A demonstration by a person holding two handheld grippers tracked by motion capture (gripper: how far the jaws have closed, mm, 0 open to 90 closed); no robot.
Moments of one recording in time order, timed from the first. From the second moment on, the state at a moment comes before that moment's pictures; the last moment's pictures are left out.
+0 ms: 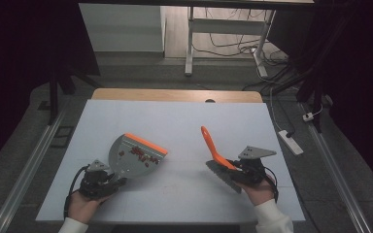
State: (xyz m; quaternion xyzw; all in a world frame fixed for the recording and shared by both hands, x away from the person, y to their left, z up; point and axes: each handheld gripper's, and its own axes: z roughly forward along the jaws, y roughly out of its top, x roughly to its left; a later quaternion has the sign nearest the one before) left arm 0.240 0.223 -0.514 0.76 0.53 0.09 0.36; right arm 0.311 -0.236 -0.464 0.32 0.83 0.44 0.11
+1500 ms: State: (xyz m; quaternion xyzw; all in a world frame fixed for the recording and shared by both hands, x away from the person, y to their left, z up) left arm 0.246 0.231 -0.528 0.67 0.64 0.14 0.35; right arm 0.323 -0.268 -0.491 0.43 0.80 0.41 0.04
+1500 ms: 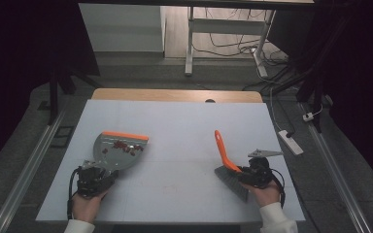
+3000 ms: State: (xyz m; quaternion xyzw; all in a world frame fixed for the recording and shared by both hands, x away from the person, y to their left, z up) left arm 0.252 0.220 -0.533 0.67 0.65 0.14 0.33; right arm 0.354 -0.284 -0.511 0.46 0.81 0.34 0.09
